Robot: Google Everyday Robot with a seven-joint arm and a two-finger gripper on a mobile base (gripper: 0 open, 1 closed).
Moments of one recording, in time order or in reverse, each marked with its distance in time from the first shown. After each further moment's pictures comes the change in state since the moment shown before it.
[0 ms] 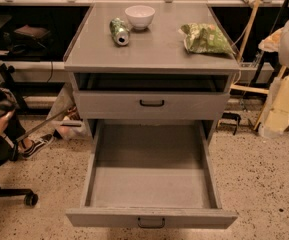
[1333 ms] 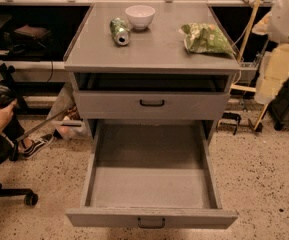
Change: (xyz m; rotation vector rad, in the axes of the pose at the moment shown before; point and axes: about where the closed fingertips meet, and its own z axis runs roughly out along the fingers) arm 0.007 -0.078 0.023 -0.009 0.029 -0.030
